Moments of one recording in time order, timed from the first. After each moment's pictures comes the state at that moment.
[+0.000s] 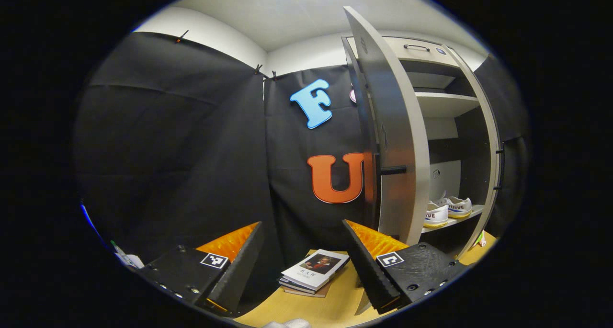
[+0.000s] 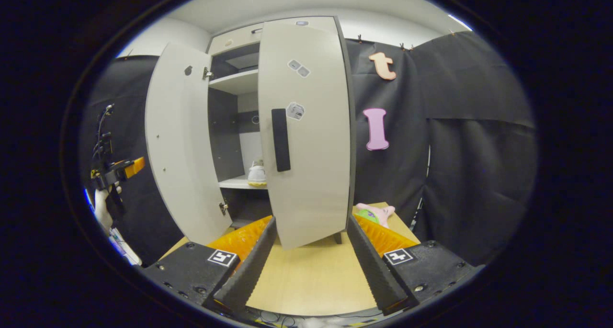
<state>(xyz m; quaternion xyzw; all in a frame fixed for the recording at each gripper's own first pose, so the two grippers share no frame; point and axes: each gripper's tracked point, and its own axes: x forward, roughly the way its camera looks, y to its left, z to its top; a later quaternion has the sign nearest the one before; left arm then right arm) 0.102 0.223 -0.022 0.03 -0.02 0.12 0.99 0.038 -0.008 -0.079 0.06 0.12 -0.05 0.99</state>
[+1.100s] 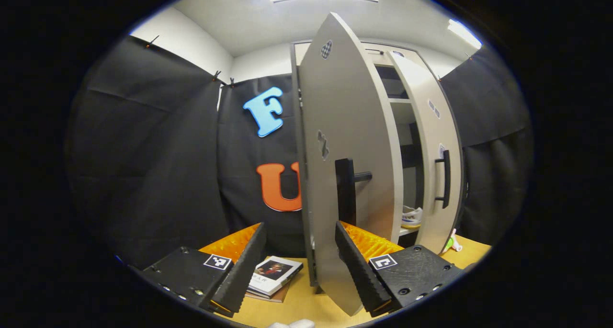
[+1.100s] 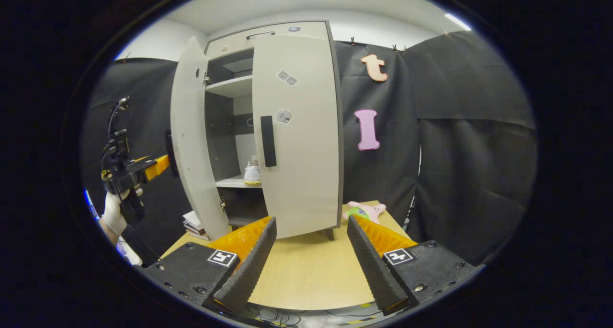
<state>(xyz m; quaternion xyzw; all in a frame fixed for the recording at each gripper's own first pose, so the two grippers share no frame) 0.121 0.075 -0.015 0.03 -0.04 -0.01 1.00 0.007 -0.026 -0.072 0.06 0.12 -0.05 0.99</state>
